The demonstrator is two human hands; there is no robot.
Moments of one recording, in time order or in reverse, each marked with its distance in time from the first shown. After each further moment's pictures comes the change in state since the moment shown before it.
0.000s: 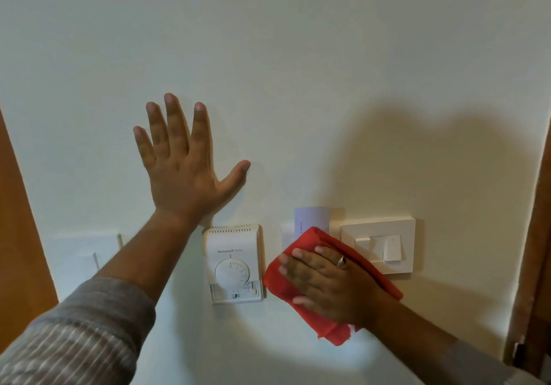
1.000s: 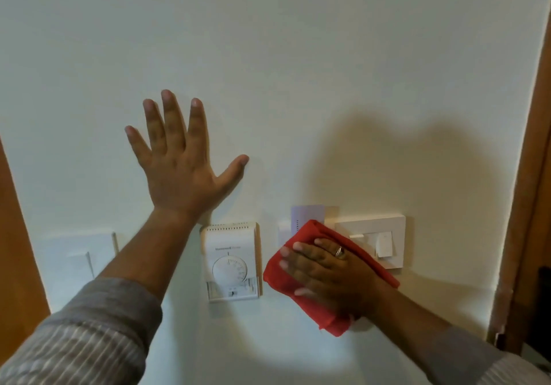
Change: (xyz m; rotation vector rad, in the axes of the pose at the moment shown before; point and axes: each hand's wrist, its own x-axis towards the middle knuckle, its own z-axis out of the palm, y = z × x) left_hand 0.002 0.000 0.001 0.005 0.003 -0.048; right_hand 0.002 0.013 -0.011 -0.051 -0.078 -0.056
